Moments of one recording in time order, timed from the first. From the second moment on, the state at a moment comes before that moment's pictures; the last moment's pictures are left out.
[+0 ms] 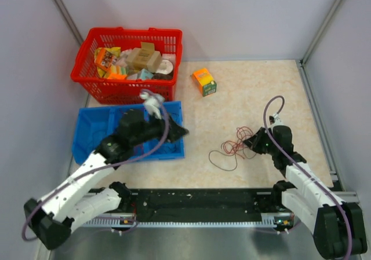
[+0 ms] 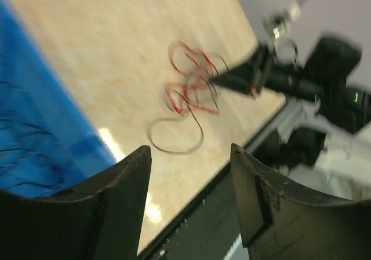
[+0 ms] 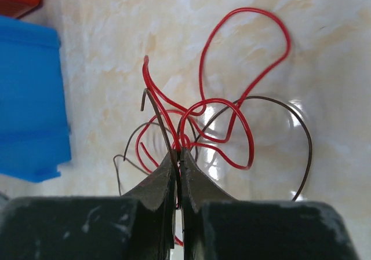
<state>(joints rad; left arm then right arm) -0.49 0.79 0.80 -0.28 0.30 -0.63 0.15 0.85 0.27 -0.03 -0.25 0.63</state>
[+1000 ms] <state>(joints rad) -1.04 1.48 1.02 -0.08 0.14 -0.56 0.21 0.59 0.19 0.08 -0.86 0.85</state>
